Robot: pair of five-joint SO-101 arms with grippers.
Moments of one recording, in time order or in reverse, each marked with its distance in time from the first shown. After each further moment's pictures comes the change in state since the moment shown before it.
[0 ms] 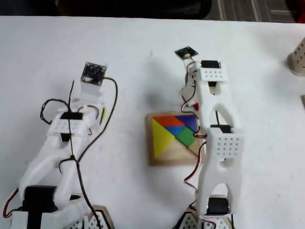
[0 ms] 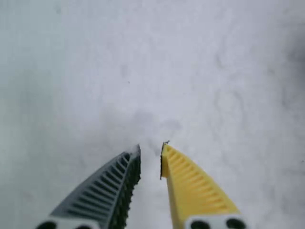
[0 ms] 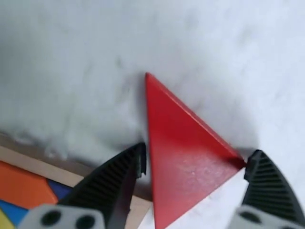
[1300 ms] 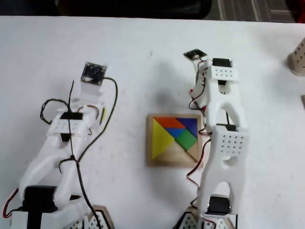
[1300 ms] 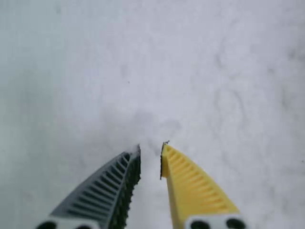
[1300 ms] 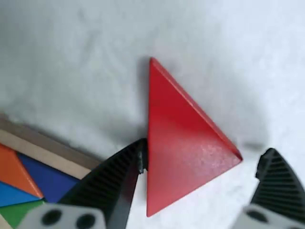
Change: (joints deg) left arm 0.0 0.0 0.0 0.0 0.0; right arm 4.4 0.8 -5.0 7.2 6.5
